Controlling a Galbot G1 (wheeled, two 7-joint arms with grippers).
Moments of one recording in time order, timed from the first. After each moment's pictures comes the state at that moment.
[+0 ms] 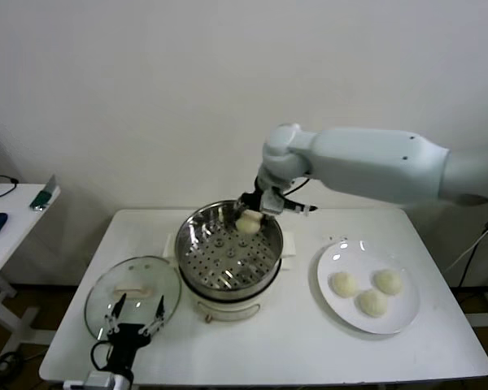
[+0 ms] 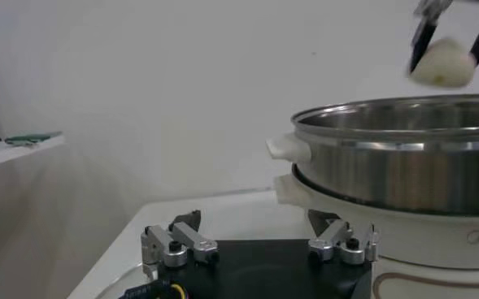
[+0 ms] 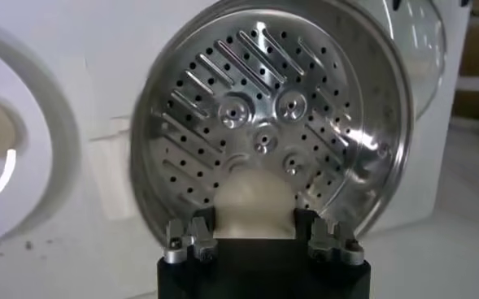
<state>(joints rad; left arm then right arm) 1.72 -1.43 -0.61 -2.02 -0.06 -0.03 -0.01 0.65 1.25 -1.43 1.29 -0.23 0.45 -0.83</state>
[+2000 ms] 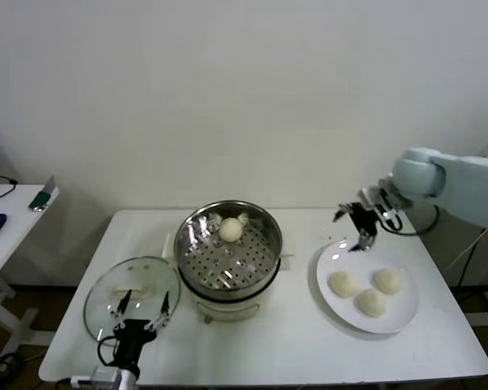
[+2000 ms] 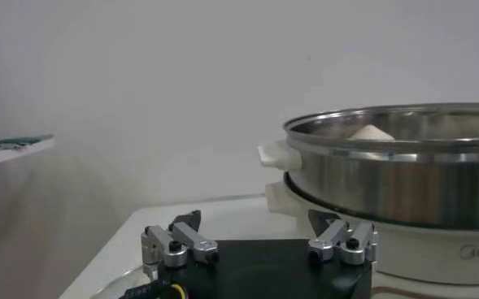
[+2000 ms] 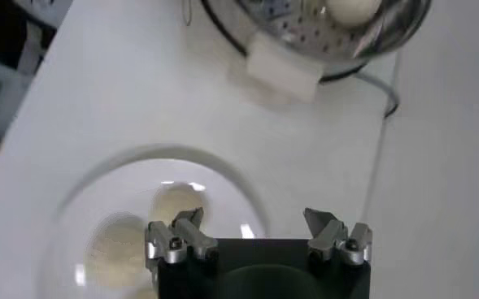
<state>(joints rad) 1.68 -1.45 -0.59 -2.00 -0.05 -0.03 -0.01 0.70 0.56 -1.63 1.52 0.45 -0.19 -0.86</state>
